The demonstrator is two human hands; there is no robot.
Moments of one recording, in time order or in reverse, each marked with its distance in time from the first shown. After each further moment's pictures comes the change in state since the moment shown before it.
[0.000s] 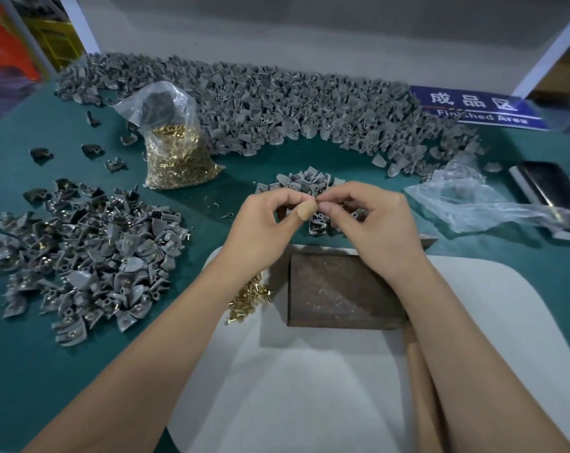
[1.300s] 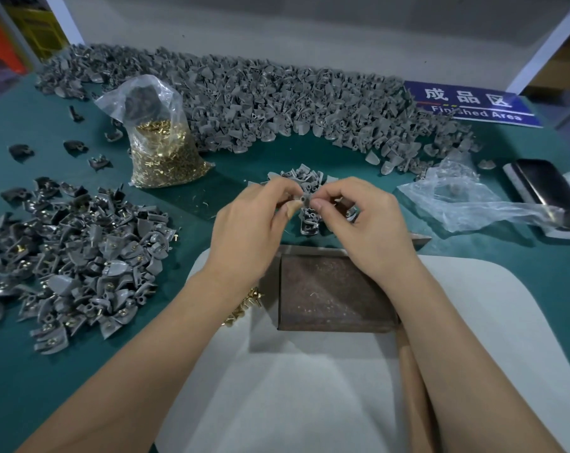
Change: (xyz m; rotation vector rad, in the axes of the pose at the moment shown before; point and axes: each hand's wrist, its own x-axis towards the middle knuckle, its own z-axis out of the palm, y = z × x) left_hand -0.008 0.011 0.002 0.519 0.161 0.152; right_hand 0.002 0.001 0.001 -0.112 0.022 -0.032
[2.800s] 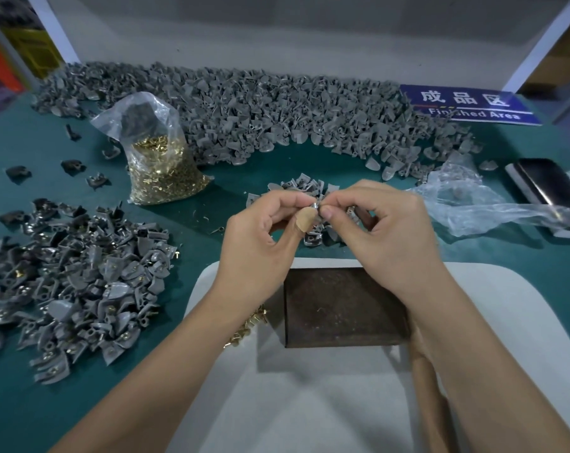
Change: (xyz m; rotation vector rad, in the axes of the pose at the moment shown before) left_hand -0.004 0.016 -0.004 -0.732 0.032 -0.111; right_hand 0.000 -0.021 -0.015 0.037 0.037 -0.072
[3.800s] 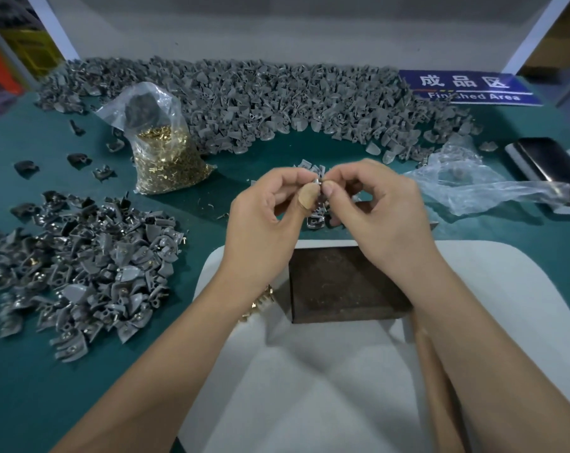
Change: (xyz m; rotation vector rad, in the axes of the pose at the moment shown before) left_hand 0.001 0.006 -0.001 0.023 0.018 -0.009; right_hand -0.007 -0.013 0.009 0.122 0.072 0.100
